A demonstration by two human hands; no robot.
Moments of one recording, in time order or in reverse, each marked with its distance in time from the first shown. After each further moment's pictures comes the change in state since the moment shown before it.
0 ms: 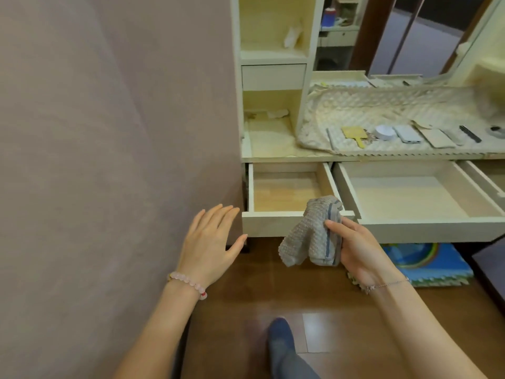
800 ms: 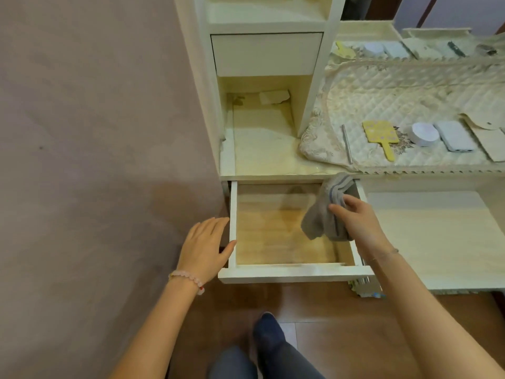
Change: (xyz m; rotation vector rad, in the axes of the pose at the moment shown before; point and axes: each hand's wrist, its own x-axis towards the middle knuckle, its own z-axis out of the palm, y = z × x) left_hand 0.212 -0.061 0.150 -0.123 -0.341 -0.162; right_hand 0.286 -0.057 -0.045 -0.504 0.189 -0.041
